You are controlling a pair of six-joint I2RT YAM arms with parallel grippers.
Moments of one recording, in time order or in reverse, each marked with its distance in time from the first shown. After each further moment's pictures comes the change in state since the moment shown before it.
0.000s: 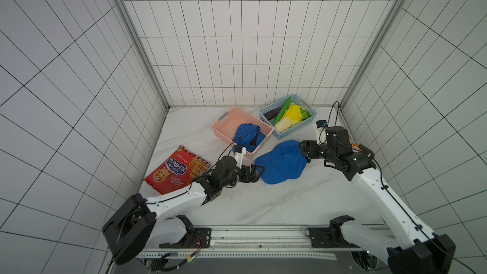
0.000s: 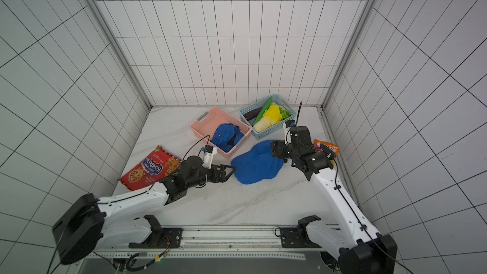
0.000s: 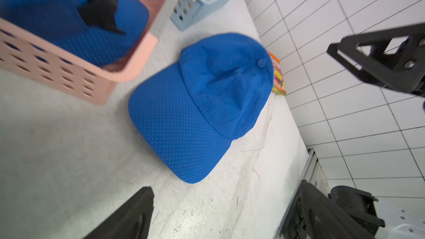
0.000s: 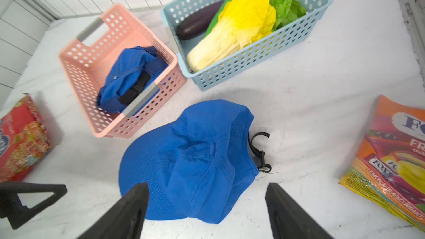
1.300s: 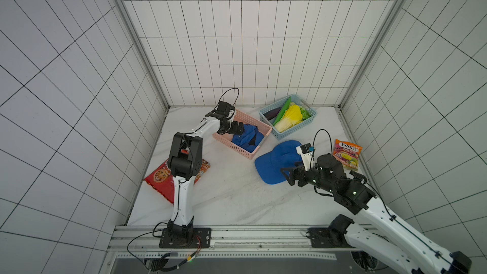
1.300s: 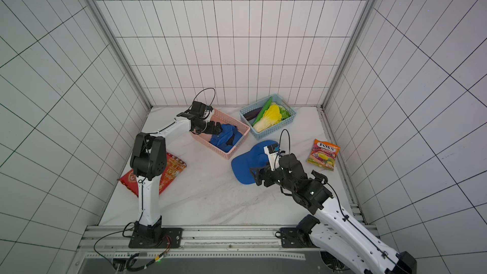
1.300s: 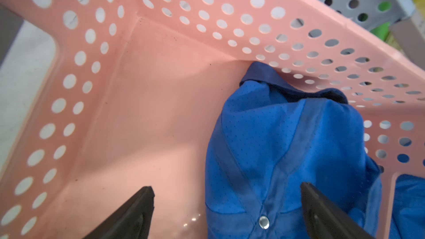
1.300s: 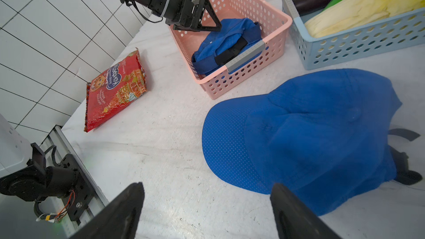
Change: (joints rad) left arm 0.500 1.075 1.237 -0.785 0.090 0.603; right arm 0.387 -0.276 -0.327 0.172 -0.027 0.131
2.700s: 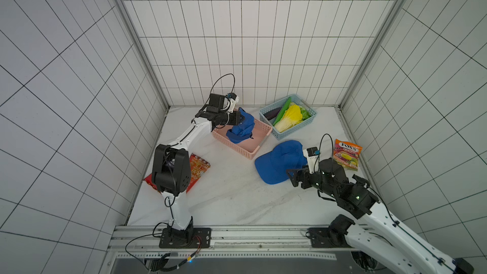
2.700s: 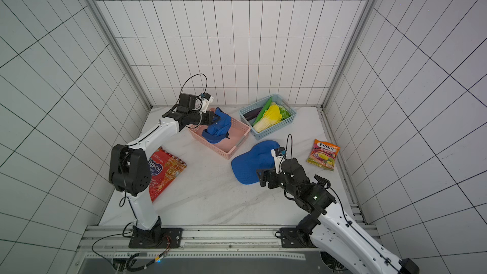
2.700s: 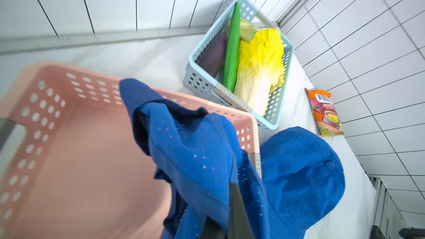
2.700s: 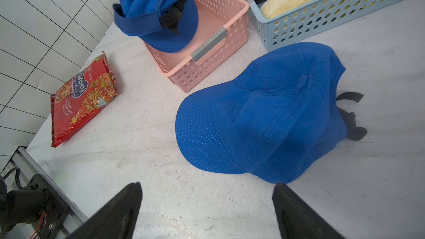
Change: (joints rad) left arm -0.010 -0.362 -0.186 0.203 0.299 -0.035; right arm -0.021 -0.065 -0.029 -0.071 0.139 0.069
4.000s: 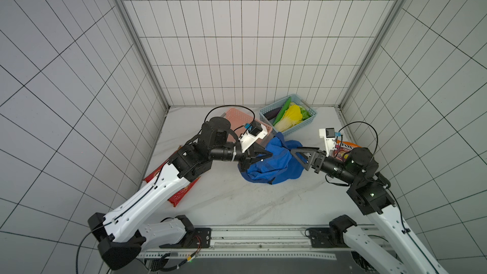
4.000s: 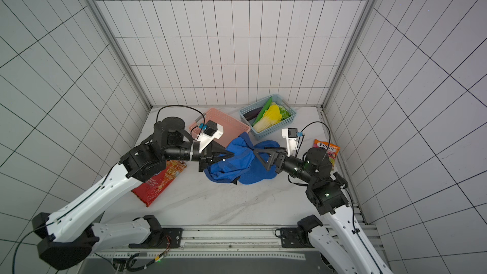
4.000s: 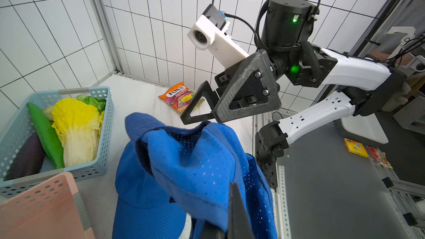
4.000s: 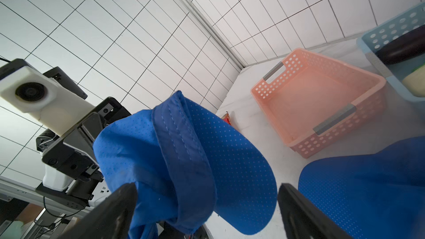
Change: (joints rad) left arm -0.497 -0.679 -0.232 -0.137 0.106 0.208; right arm -0.262 0.007 0.147 0.356 -0.663 0.329
